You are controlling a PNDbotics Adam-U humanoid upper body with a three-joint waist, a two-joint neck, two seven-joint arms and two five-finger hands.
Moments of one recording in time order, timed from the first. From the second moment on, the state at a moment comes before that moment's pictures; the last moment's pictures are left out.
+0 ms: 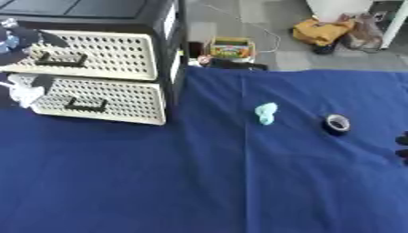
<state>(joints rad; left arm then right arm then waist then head) -1.01 0.90 -0.24 -1.56 -0.66 -0.11 -0.51 -0.18 -0.36 -0.16 -1.98 0.16 -0.20 -0.21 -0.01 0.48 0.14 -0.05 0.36</state>
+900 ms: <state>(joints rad) -1.02 0.88 -0.26 -1.53 -0.70 -0.10 -0.46 -0.19 -0.36 -0.16 -1.98 0.16 -0.20 -0.20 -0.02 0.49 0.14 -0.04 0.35</state>
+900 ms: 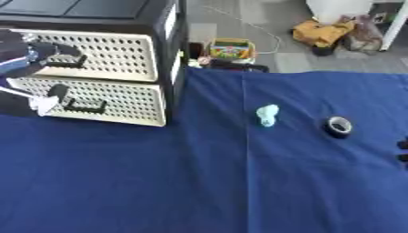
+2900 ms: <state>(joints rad) -1.02 0.86 -0.24 -1.46 -0.80 -0.12 -0.42 -0.19 -0.34 -0.16 -1.98 0.16 -0.19 -0.19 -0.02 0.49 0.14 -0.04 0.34</state>
